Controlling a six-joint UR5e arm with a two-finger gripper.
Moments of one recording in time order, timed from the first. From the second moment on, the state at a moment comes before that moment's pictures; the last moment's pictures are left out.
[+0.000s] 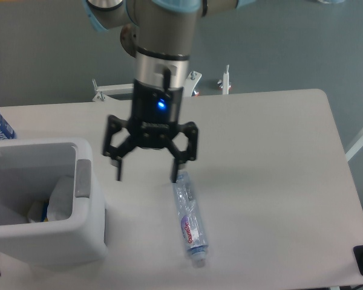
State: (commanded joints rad) arm 2.37 -1.83 -1.43 -1.02 1.26 0.12
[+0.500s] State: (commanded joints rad) arm 2.39 -1.98 -1.44 -1.03 1.27 0.14
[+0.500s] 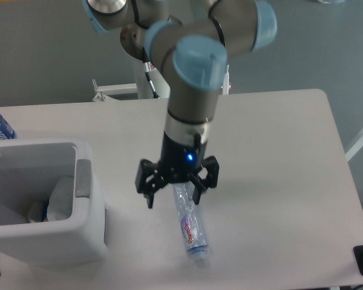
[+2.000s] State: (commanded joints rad) arm 2.34 -2.16 -1.49 -1.02 1.53 0.27
